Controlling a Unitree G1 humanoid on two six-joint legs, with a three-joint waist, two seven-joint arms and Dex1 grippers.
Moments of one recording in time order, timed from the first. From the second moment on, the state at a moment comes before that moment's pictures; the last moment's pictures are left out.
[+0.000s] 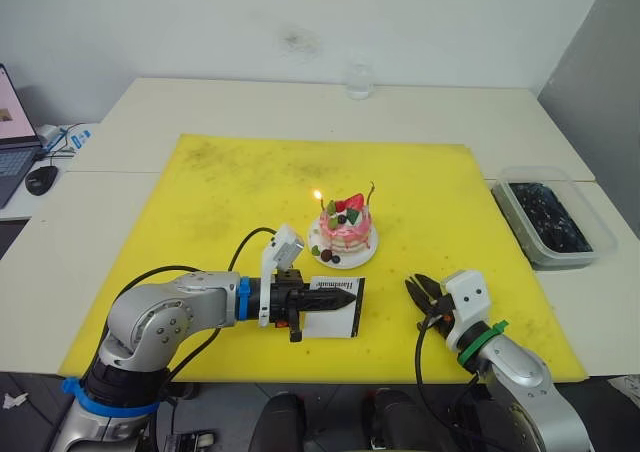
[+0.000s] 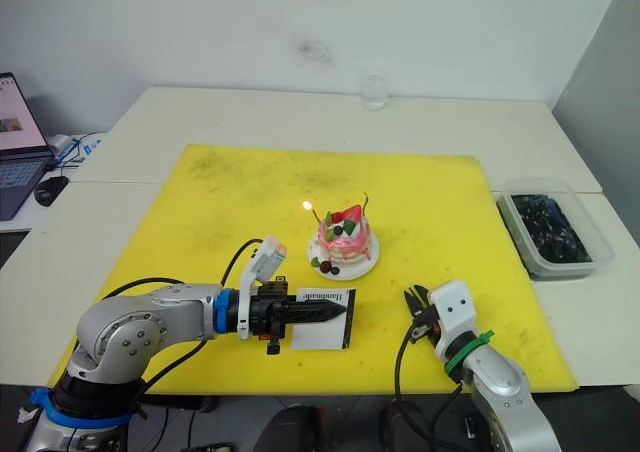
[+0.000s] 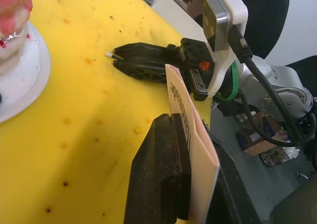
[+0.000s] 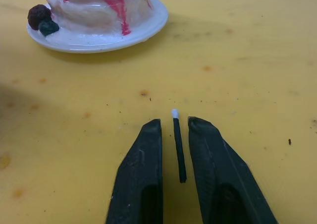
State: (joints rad) left arm -0.31 0.61 -0.05 -0.41 -0.96 1.11 -0.76; right arm 0.22 -0.30 0.12 -0.52 0.14 0.38 0.35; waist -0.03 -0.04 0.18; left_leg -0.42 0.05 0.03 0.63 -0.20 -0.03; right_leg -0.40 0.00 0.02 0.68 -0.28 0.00
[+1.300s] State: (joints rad) left arm -0.37 0.55 -0.07 -0.34 -0.99 1.15 -0.75; right arm -0.18 -0.82 0.15 -0.95 0.41 0.79 0.63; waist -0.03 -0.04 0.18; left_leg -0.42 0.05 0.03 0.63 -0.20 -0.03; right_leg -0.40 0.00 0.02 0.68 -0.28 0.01
